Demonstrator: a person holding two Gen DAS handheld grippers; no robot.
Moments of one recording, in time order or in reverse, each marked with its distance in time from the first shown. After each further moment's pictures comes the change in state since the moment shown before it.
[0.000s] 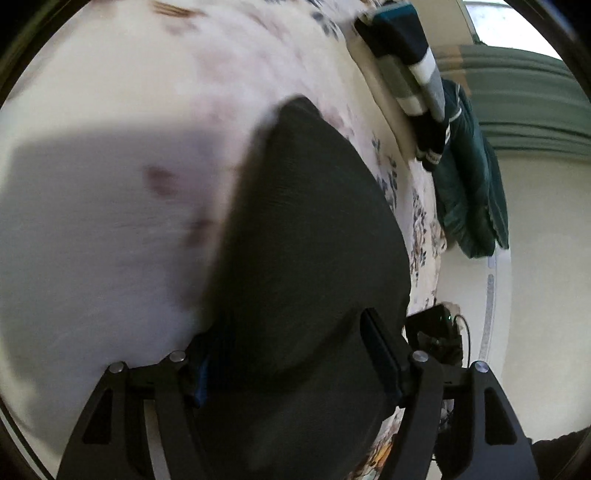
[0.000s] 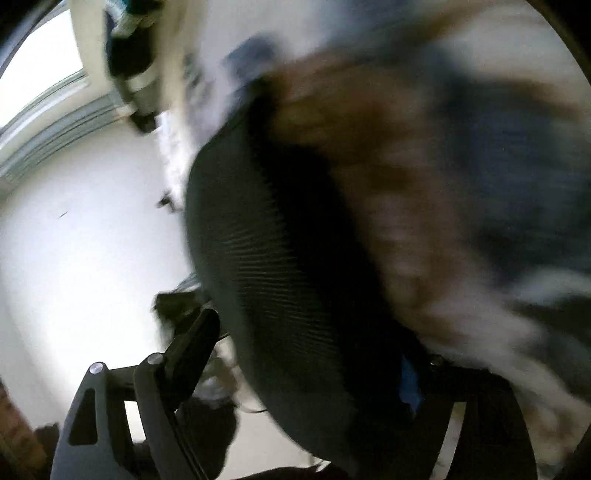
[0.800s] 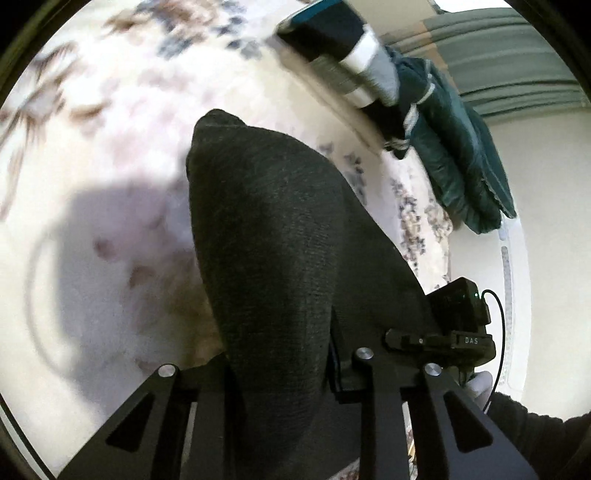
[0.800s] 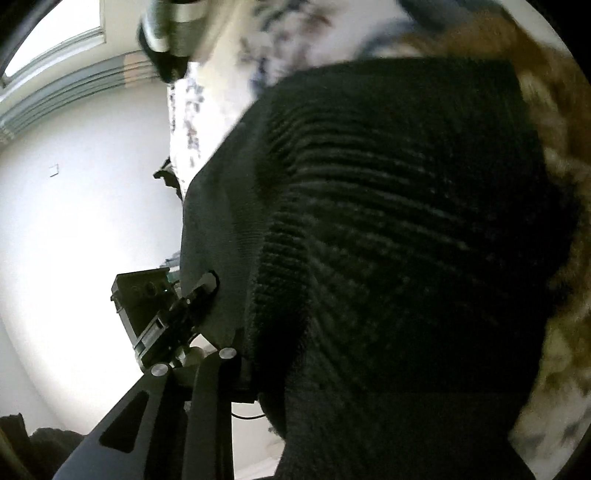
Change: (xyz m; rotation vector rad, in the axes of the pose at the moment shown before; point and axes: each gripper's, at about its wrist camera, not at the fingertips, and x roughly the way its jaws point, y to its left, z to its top) left arm -0.021 -0.069 0.005 0.170 -0.037 0.083; right arm 0.027 0.072 -0.043 -0.126 -0.031 -0.105
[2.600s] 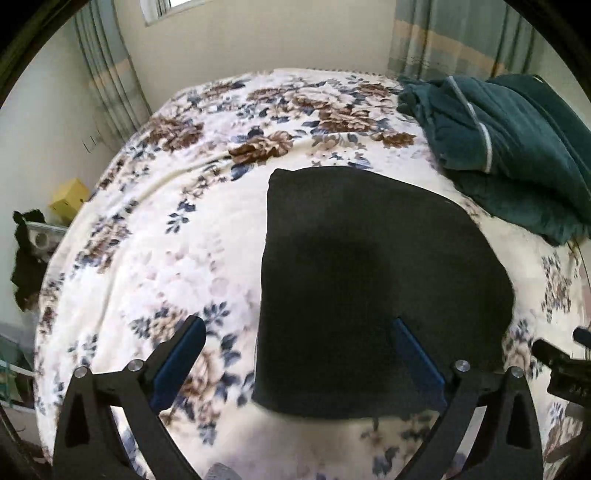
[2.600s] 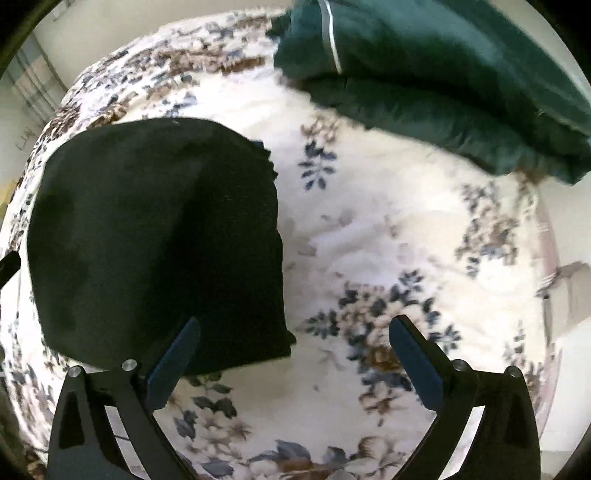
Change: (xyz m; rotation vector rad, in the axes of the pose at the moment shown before) left arm 0.015 -0.184 0.270 0.410 -0.266 0.702; right arm -0.144 0.225 0.176 -0.181 -0.571 -1.131
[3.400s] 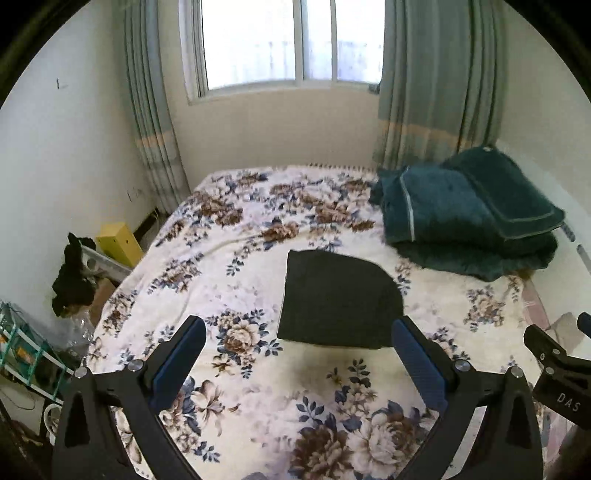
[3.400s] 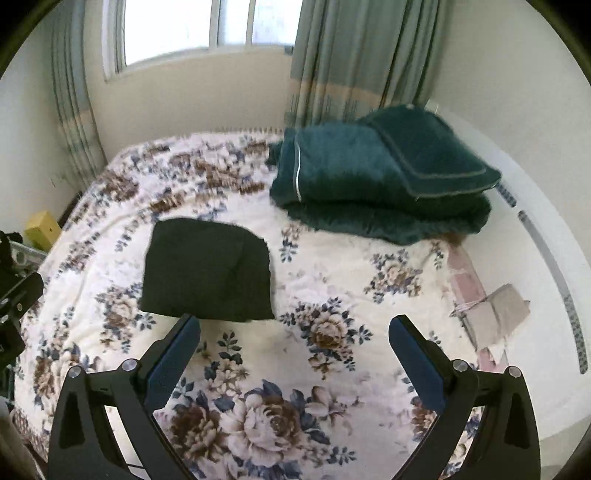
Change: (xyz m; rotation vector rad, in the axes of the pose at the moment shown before) left arm -0.348 -0.006 -0.086 -0.042 -0.301 0.011; right arm -0.374 -0.045 -0.170 -0.006 -0.414 -0.036
